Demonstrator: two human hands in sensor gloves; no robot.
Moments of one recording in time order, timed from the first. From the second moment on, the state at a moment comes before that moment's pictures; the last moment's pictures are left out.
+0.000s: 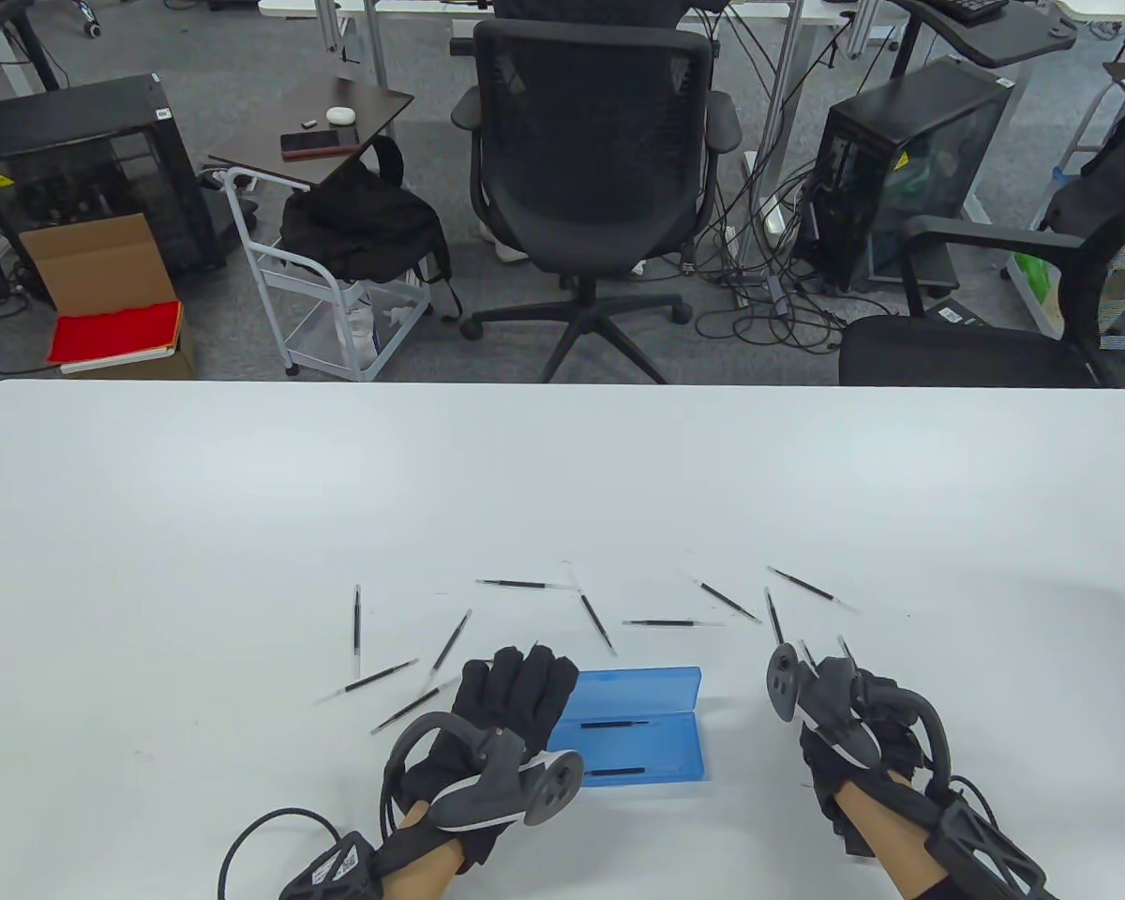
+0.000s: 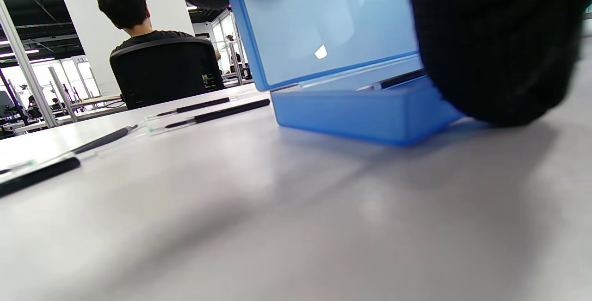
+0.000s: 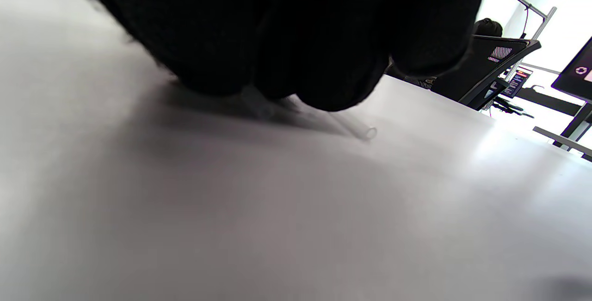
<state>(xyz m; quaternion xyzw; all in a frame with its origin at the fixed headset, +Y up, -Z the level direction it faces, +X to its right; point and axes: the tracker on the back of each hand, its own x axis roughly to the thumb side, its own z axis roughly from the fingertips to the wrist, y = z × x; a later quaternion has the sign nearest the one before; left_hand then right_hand) -0.077 -0.751 -0.276 0.01 -0.25 -0.12 0.96 0.231 -0.757 -0.331 0.12 -0.06 -0.98 0.14</state>
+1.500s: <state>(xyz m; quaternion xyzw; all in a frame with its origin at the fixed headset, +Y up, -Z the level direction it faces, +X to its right) -0.077 -0.751 -0.276 0.01 -0.25 -0.12 0.96 0.123 -0.689 -0.256 -0.27 0.15 -0.94 0.12</state>
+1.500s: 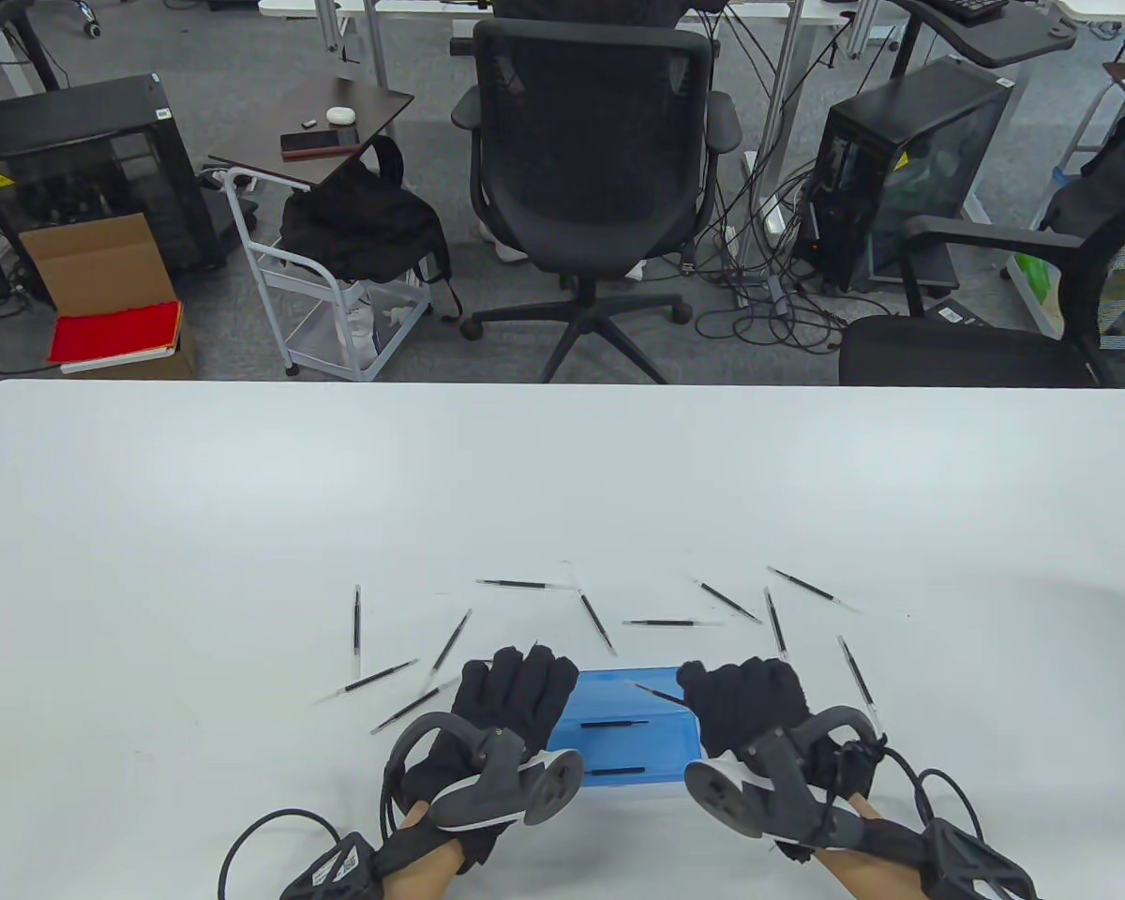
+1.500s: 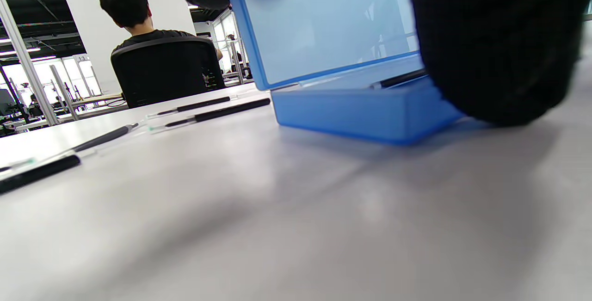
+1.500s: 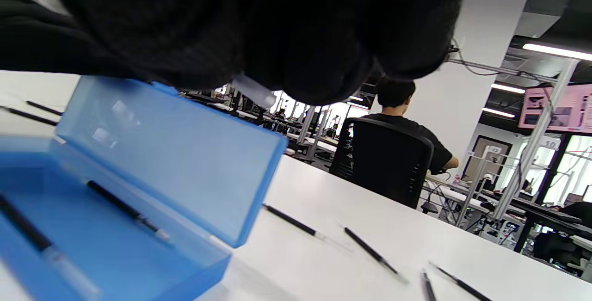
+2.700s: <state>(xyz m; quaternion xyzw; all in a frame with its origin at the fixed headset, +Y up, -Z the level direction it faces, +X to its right) -0.079 -0.751 -0.277 0.01 -0.25 -0.11 0.96 0.092 -0.704 -0.253 -0.32 0.14 -0.93 0.11</state>
